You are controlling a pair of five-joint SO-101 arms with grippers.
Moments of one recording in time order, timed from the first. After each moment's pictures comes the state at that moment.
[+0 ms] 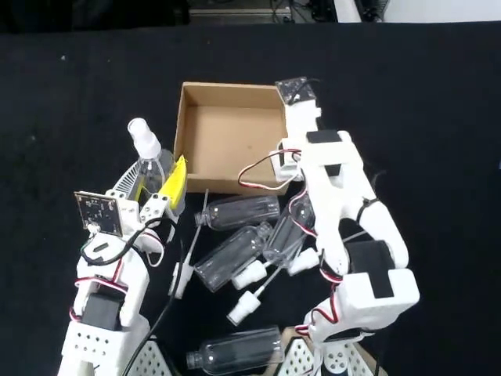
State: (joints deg) left arm 7.3 -103.6 96.1 17.5 6.7; right arm -6.2 7.4 23.0 49.9 9.1
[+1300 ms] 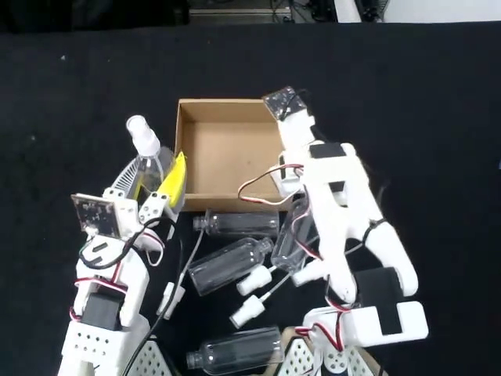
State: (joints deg) left arm 7.3 -103.6 96.1 14.4 6.6; right arm -8.3 -3.3 32.0 50.8 16.4
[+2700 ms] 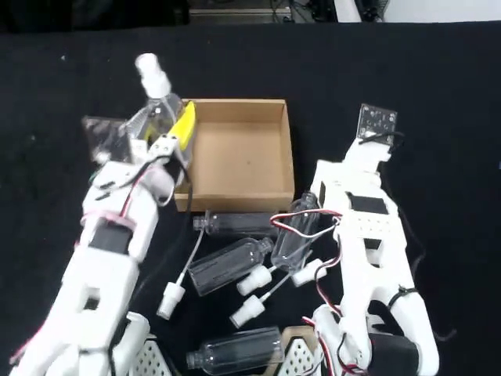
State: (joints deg) left arm 7.3 -50.2 64.7 -1.6 6.6; right arm 6.4 -27.5 59.6 26.3 -8.0
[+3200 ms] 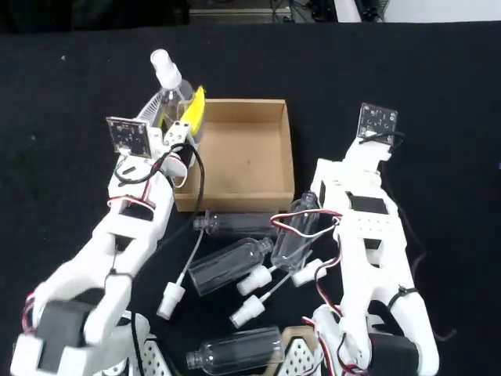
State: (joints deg) left arm 7.2 -16.7 63.3 -43.1 6.8; right arm 6.4 -27.5 59.6 25.8 -8.0
